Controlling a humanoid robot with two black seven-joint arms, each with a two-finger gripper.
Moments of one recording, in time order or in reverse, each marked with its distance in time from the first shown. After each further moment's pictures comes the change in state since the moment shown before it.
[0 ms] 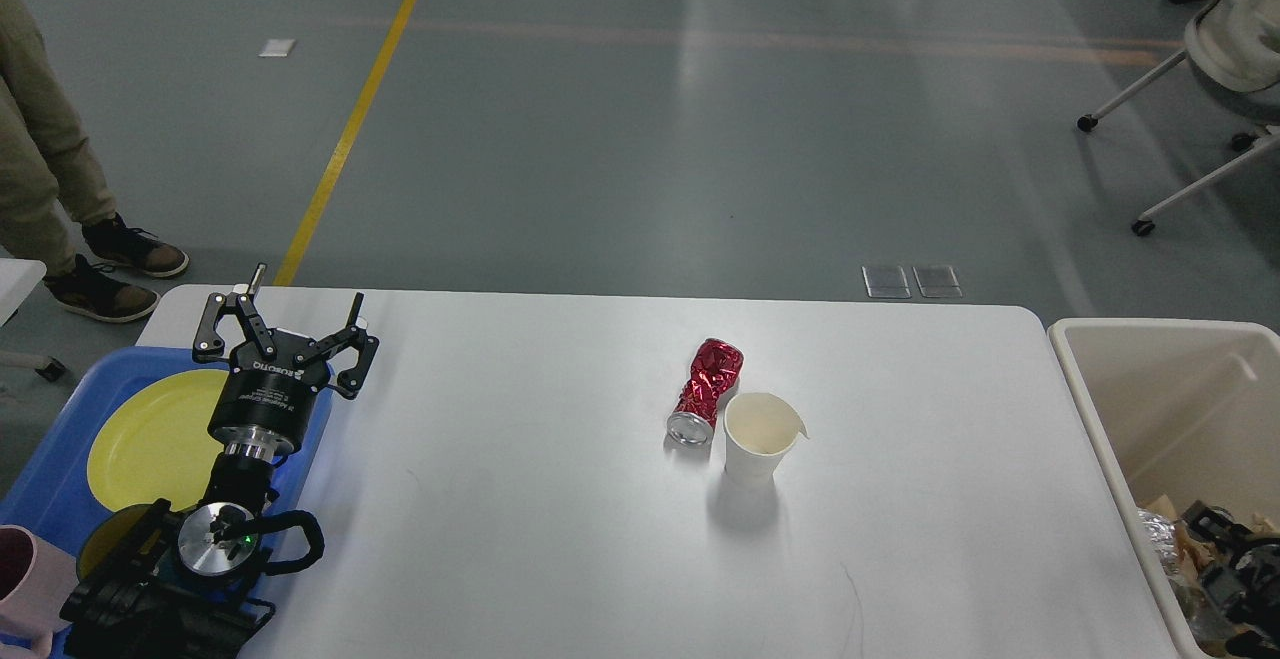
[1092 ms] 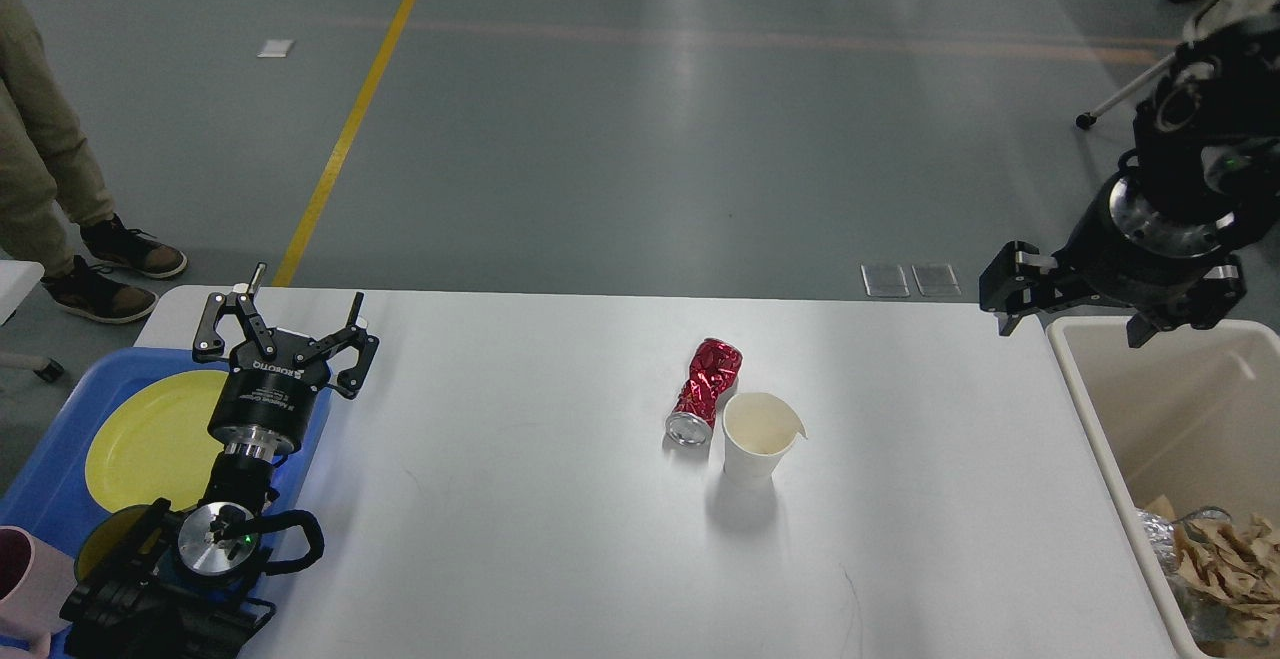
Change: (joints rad) left arm -0.001 0.000 0.000 0.000 -0.001 0.000 0.000; right arm 1.687 -0.018 -0.387 1.420 -0.087 0.608 -0.274
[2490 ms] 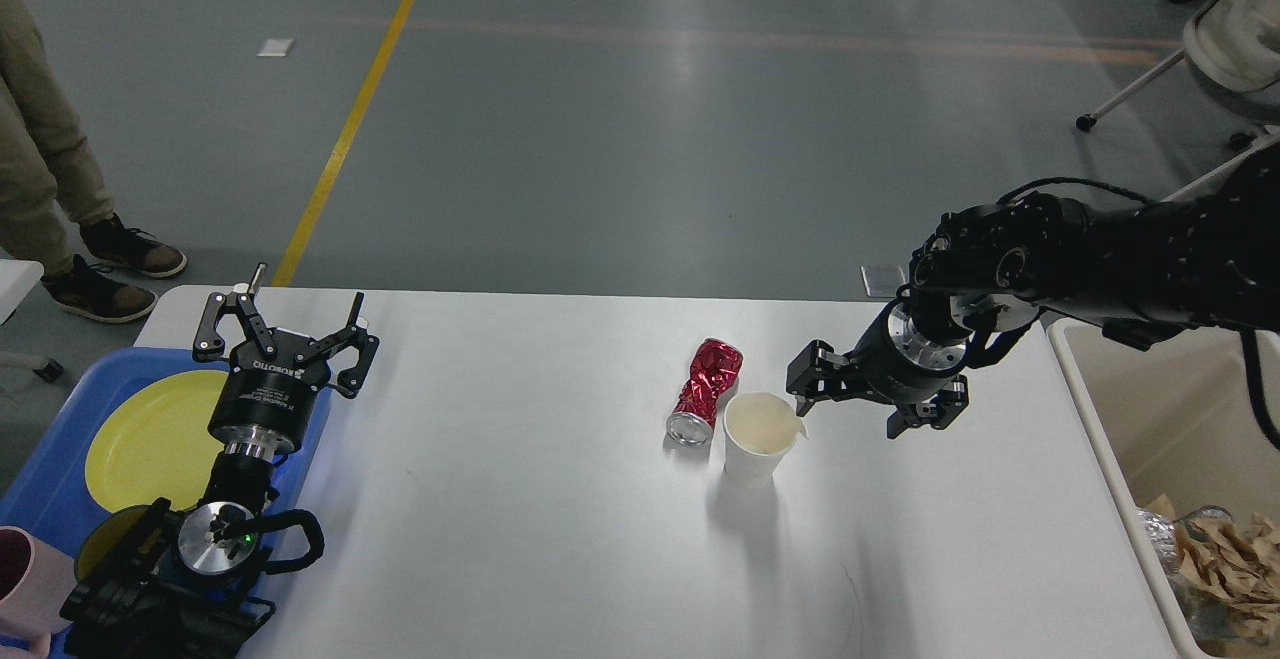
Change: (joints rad) left arm 0.000 0.000 0.000 0.000 0.001 0.000 0.000; right arm -0.603 0.268 0.168 -0.474 0.090 -0.015 0.268
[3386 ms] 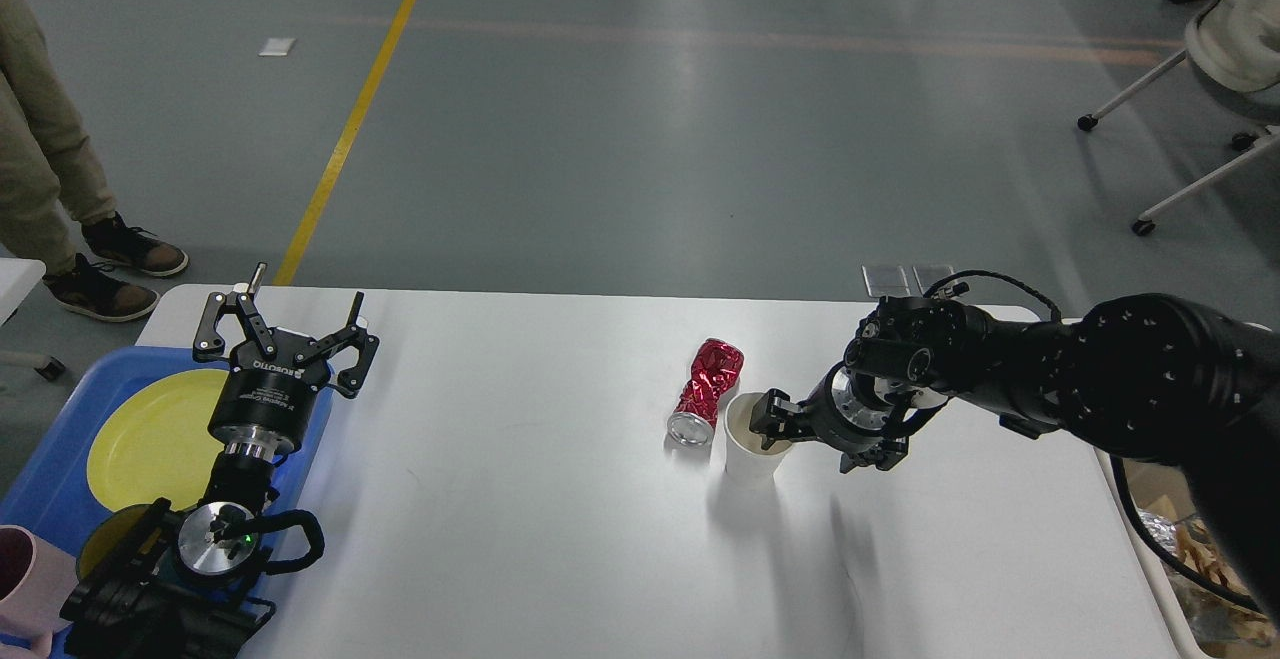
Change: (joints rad) left arm 0.000 0.000 0.000 -0.001 0.000 0.000 0.000; right arm -0.308 0.143 0.091 -0.314 0.004 -0.108 -0.078
